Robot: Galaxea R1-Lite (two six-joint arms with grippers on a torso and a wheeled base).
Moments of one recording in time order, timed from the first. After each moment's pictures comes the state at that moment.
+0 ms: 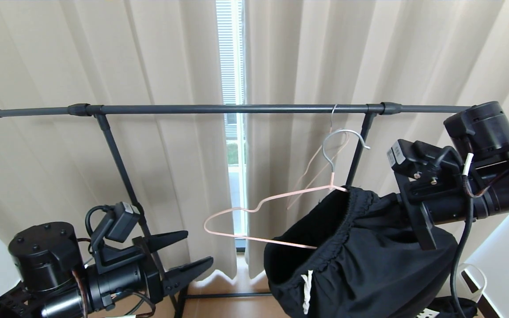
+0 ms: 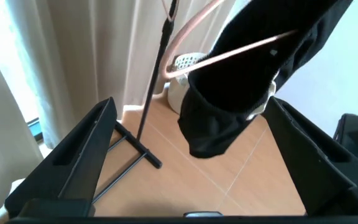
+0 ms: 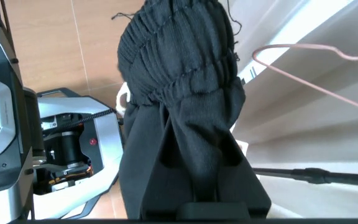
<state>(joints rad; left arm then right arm) -0.32 1.85 -0.10 -1.53 -0.60 -0.11 0.30 1.61 -1.11 0.34 0.67 -0.72</state>
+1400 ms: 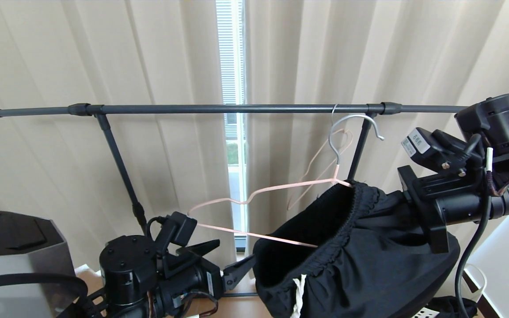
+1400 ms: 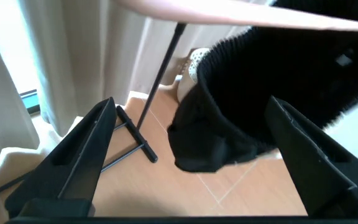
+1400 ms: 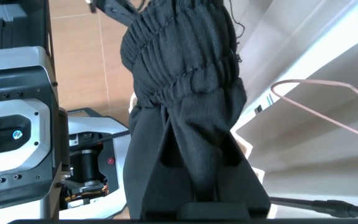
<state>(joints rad) -0.64 2.03 -0.23 -1.55 -0.14 -0.29 0.32 1.57 -1.11 0.34 0.79 -0.68</state>
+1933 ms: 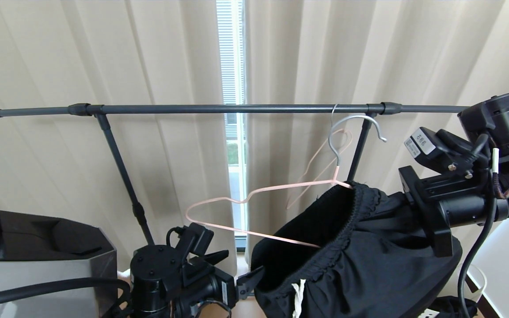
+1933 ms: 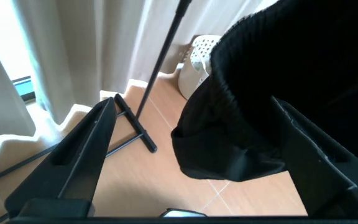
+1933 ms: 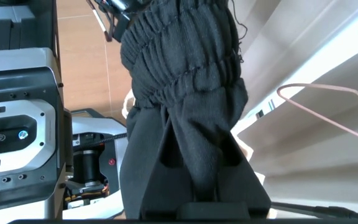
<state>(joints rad) -0.69 2.14 -0.26 -1.57 -0.09 -0.30 0.34 1.55 -1.10 0.35 0.79 -0.67</state>
